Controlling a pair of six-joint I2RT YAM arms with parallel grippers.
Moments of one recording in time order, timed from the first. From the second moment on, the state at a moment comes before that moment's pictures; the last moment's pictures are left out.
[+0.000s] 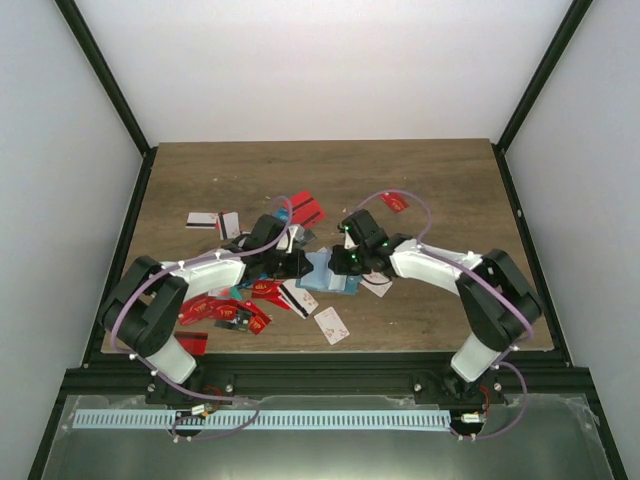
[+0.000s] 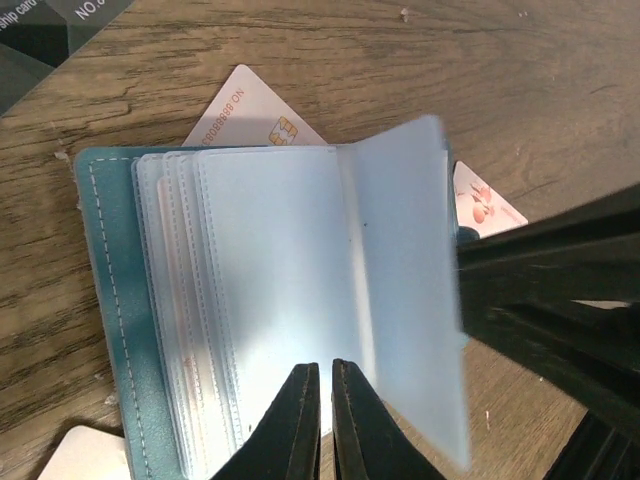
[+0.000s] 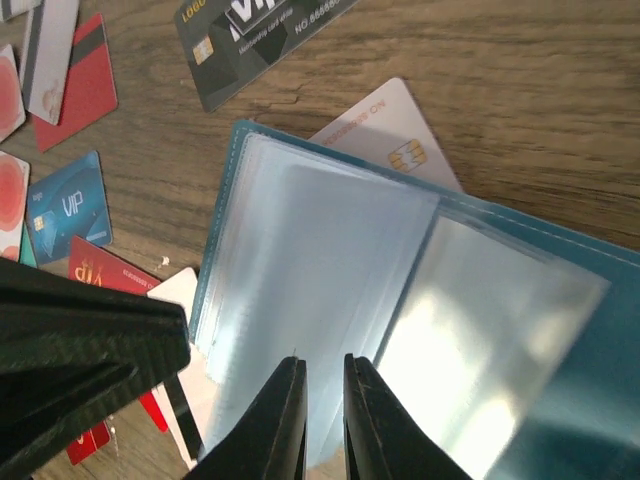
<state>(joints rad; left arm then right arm) -0.59 1.61 0.81 -0.07 0.43 -0.58 0.67 1.67 0.96 -0.25 -0.26 0.62</state>
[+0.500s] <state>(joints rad) -0.61 1.52 0.80 -0.18 0.28 -0.57 0.68 1.44 0.84 -0.30 -0.26 0.58</state>
